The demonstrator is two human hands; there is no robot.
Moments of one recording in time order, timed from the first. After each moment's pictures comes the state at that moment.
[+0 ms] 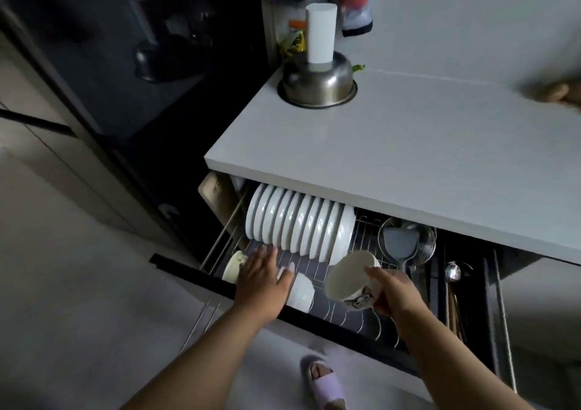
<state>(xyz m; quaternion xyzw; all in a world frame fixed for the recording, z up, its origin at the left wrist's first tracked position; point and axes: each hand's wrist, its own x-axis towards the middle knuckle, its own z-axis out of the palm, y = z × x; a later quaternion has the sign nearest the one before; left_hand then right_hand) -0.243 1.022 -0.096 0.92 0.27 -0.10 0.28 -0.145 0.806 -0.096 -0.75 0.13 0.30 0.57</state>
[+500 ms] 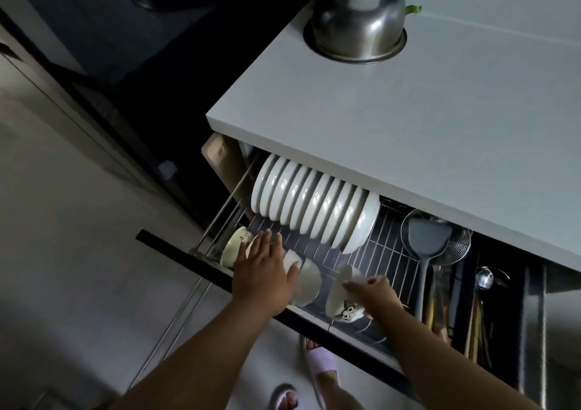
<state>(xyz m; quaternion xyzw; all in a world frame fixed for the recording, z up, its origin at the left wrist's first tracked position) -0.215 1.041 -0.146 0.94 0.27 -0.16 0.13 -0.108 0.852 -0.215 -0.84 0.12 0.41 0.34</state>
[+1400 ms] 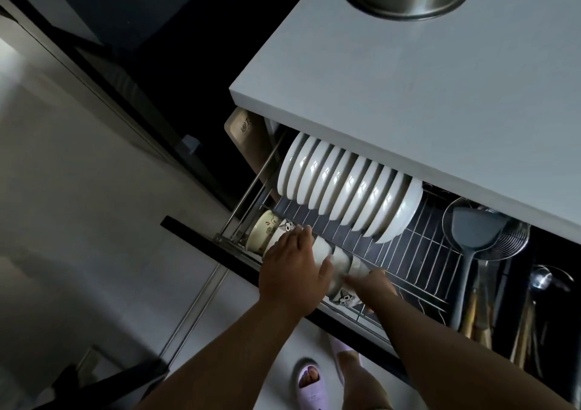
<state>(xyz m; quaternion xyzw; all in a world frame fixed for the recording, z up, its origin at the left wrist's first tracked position) -0.219 1.044 -0.159 0.95 0.26 -0.07 0.15 -0.120 0.911 -0.268 -0.86 0.10 0.46 0.20</state>
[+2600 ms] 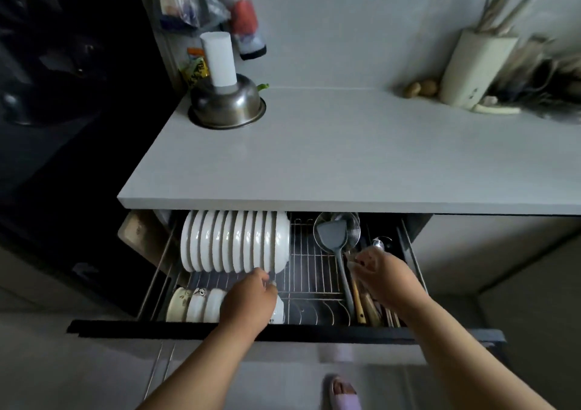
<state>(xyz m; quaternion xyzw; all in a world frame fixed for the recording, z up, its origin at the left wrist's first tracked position) -0.222 0.966 -0.074 0.93 0.18 -0.07 0.31 -0.175 0.734 -0.027 -0.95 -0.01 0.11 0.28</state>
